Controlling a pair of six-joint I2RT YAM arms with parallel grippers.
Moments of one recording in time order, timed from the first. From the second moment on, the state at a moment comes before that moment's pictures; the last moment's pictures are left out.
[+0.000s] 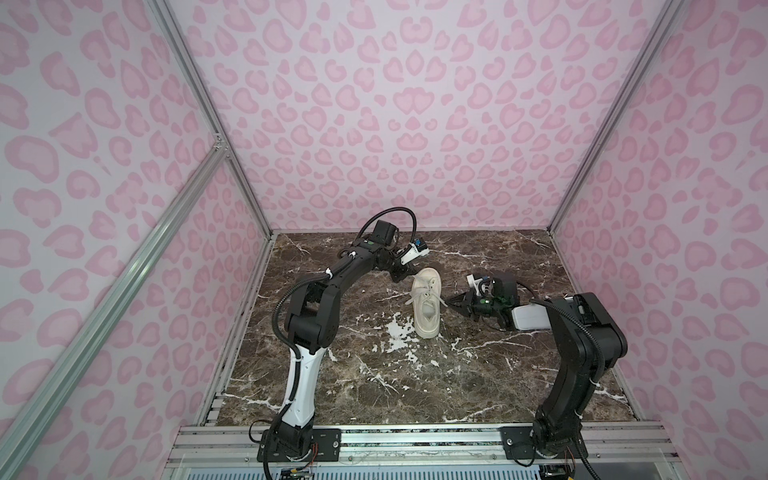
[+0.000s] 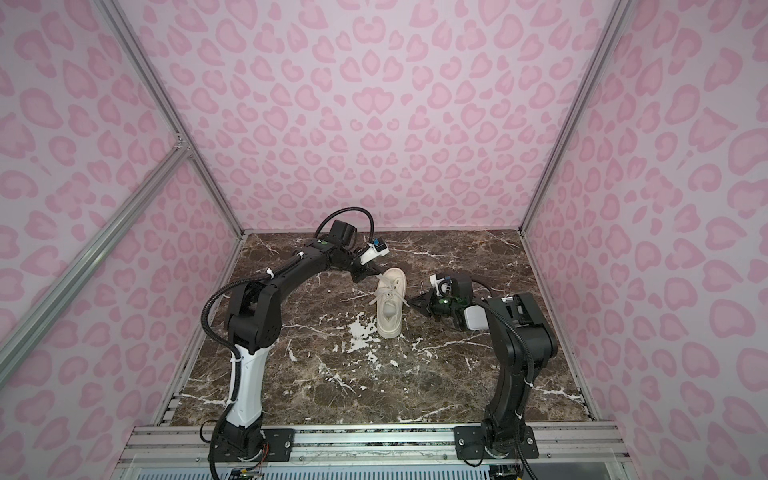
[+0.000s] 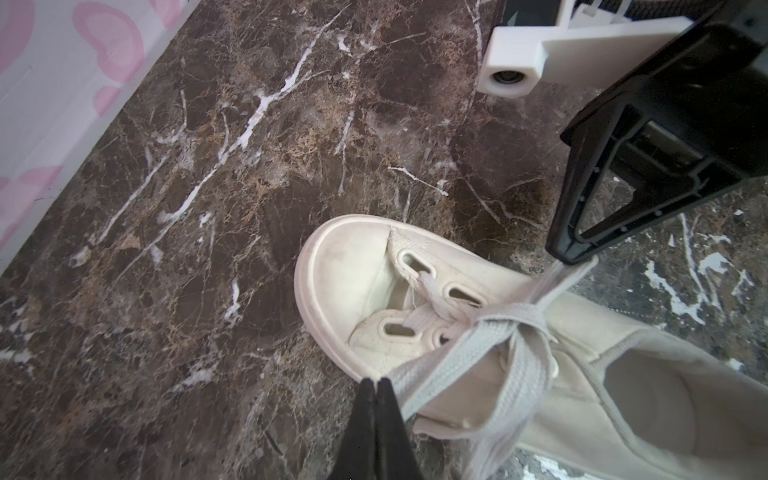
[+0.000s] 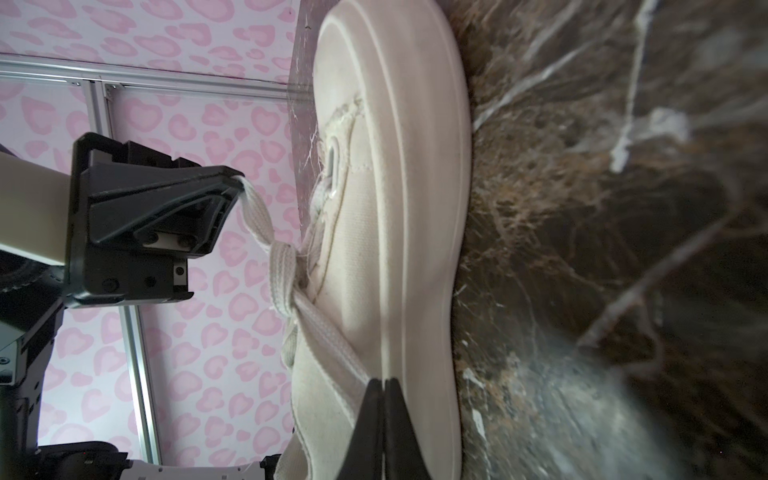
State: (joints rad) left arm -0.43 2.21 1.85 -0.61 0.56 0.66; right arm 0.17 1.87 0.76 0.45 -0.87 0.95
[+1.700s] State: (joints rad) left arm -0.45 2.08 1.68 -0.46 0.29 0.60; right arm 0.07 1.77 0.82 0.13 -0.80 0.75
